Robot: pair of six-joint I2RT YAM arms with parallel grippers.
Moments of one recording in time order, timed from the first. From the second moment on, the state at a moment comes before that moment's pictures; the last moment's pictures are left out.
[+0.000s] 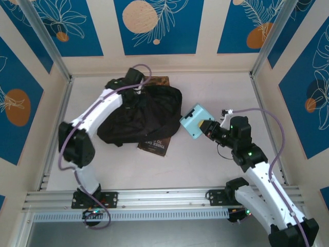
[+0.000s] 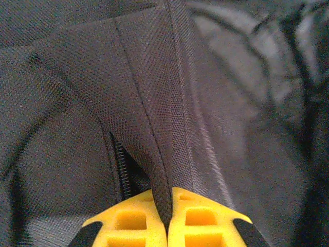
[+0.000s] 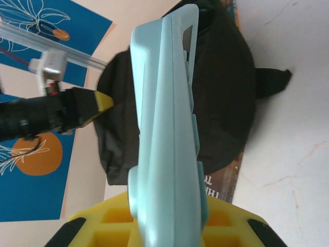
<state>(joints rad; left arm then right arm) -0.47 1.76 1.70 -0.98 0.01 -0.44 0.30 0.72 0.66 -0.36 -0.39 0.90</state>
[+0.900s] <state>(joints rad) -0.30 1.41 1.36 -0.74 0.48 -0.60 0.30 0.86 0.77 -0.39 -0.47 0.87</state>
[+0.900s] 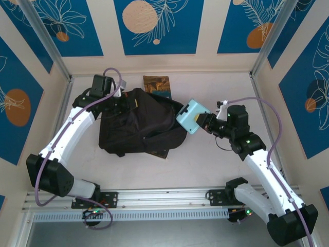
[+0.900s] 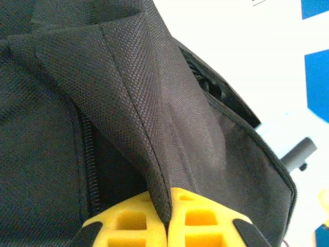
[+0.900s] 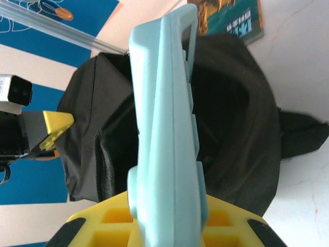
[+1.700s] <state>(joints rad) -0.37 1.37 1.48 -0.84 0.46 -0.48 0.30 1.09 0.56 0.28 -0.76 1.28</state>
